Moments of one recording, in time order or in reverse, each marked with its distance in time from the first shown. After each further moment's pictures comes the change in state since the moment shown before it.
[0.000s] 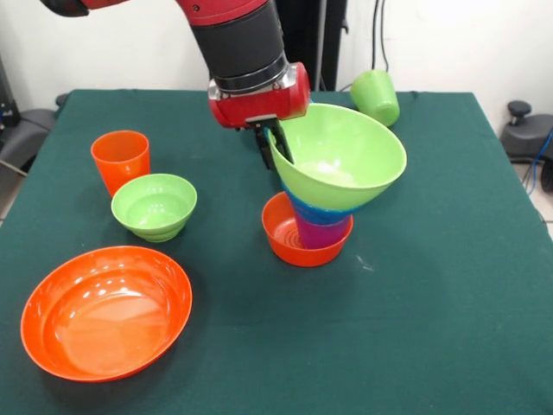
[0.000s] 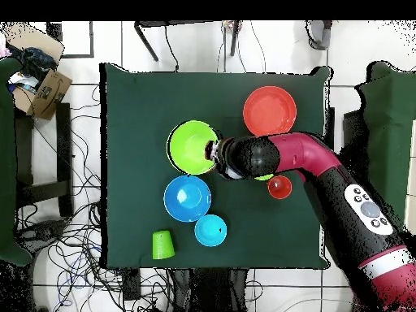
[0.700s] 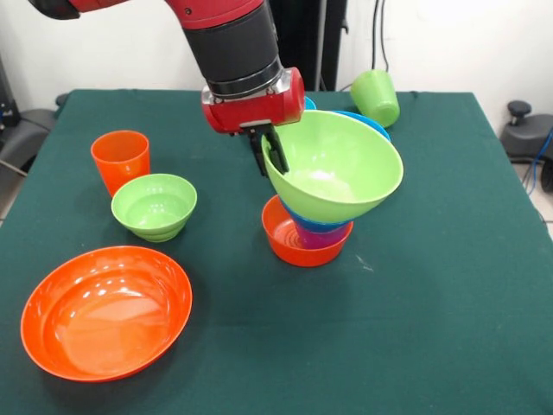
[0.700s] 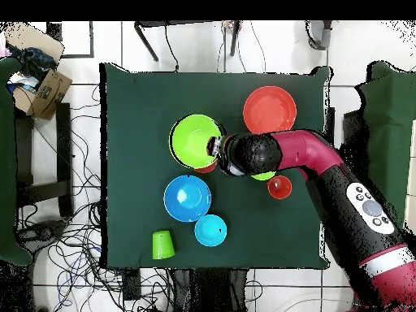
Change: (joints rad) arm 0.000 0.007 -0.001 -0.024 0.000 0.000 0.000
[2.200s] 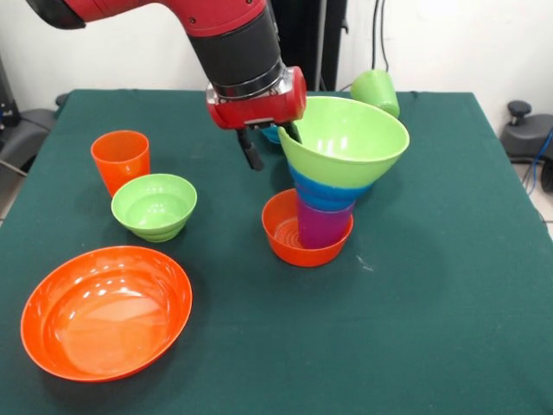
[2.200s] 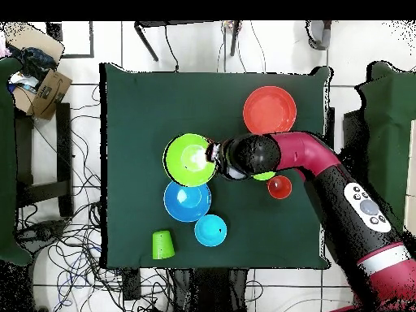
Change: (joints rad) arm 0.000 0.023 -0.004 0.001 0.013 0.076 0.000
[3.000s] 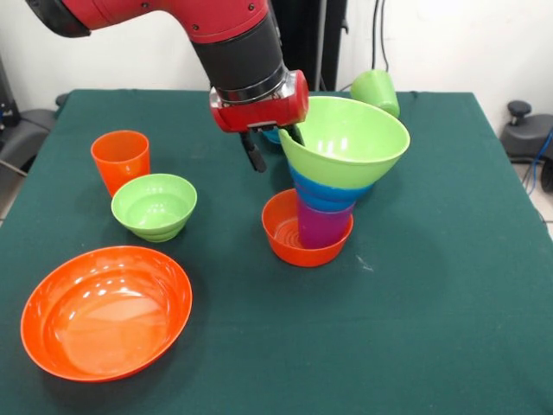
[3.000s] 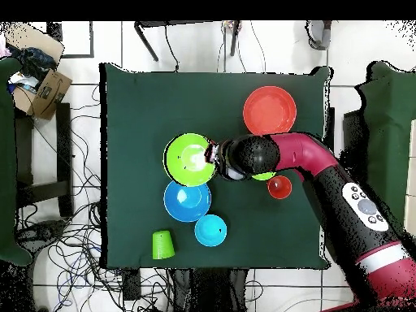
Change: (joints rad) arm 0.000 0.012 -0.002 0.000 0.000 0.000 0.000
